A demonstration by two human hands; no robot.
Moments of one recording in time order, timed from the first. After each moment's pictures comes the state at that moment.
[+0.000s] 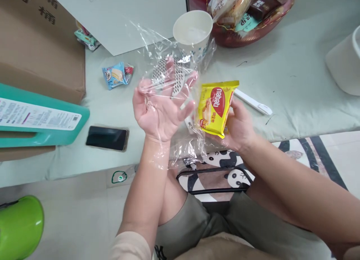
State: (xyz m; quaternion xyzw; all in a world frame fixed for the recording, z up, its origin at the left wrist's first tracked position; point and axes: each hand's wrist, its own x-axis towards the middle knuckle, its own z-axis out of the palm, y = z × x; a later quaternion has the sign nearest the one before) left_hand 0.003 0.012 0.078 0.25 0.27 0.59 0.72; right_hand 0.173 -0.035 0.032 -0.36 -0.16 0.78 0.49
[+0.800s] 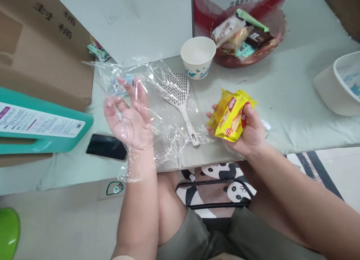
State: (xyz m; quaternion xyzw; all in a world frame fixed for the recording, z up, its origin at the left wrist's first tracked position) left_hand -0.057 0.027 0.082 0.30 0.30 0.70 0.58; right_hand 0.188 -0.023 0.033 -0.35 -0.16 0.70 0.60
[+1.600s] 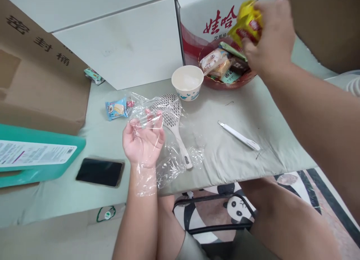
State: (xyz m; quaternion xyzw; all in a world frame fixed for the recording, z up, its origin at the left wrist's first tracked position) left_hand -0.034 0.055 0.074 0.20 0.33 0.62 0.69; right_hand 0.304 0.174 0.119 -0.70 -0.61 0.01 0.37
